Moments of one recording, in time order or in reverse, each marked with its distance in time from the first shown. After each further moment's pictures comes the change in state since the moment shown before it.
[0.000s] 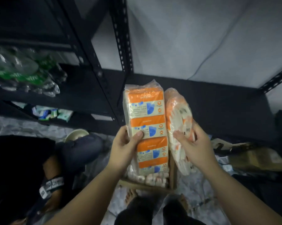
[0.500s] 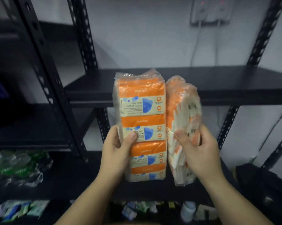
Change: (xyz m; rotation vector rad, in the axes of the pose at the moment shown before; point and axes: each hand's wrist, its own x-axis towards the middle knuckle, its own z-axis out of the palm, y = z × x) left_hand -0.070 0.245 0.104 -0.018 -0.217 0.616; right_hand -0.059 -0.238 -0.128 0.257 0.370 -0.545
